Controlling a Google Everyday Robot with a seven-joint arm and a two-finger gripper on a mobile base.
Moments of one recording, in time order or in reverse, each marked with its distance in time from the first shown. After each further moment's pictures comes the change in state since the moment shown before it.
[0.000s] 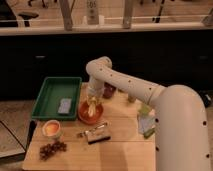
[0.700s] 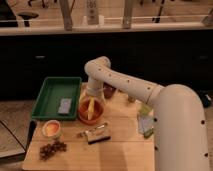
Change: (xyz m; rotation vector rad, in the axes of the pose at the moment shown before) arm 0.001 -0.003 0.000 -0.005 0.008 0.009
